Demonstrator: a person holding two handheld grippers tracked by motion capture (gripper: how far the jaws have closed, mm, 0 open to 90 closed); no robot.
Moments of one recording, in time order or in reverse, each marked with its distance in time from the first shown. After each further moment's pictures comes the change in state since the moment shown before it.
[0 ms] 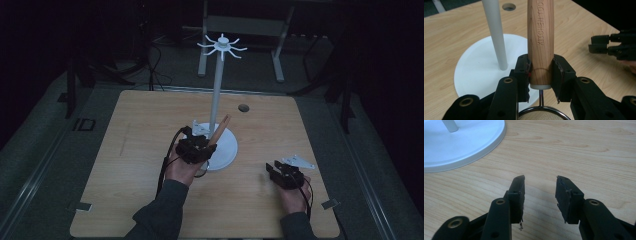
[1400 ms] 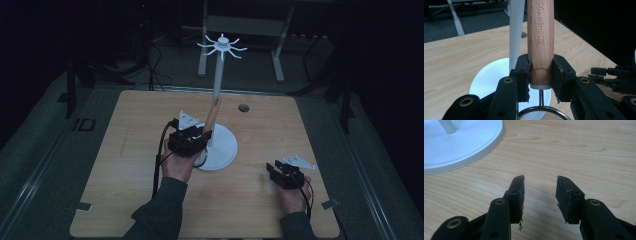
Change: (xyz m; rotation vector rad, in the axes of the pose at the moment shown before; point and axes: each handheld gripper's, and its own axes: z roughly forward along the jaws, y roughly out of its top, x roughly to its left) left arm 0.007 0.013 -0.031 -0.183 0.058 -0.098; right arm -0.001 -0.001 0.000 -0.005 -0.009 0.015
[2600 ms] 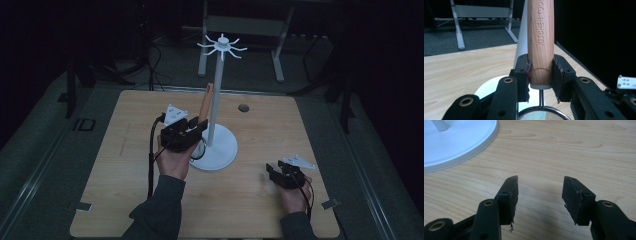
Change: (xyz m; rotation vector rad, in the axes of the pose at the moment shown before) left arm 0.007 0.014 -0.024 -0.153 -0.015 -0.085; right arm -0.003 -0.001 0.002 0.015 -0.024 0.011
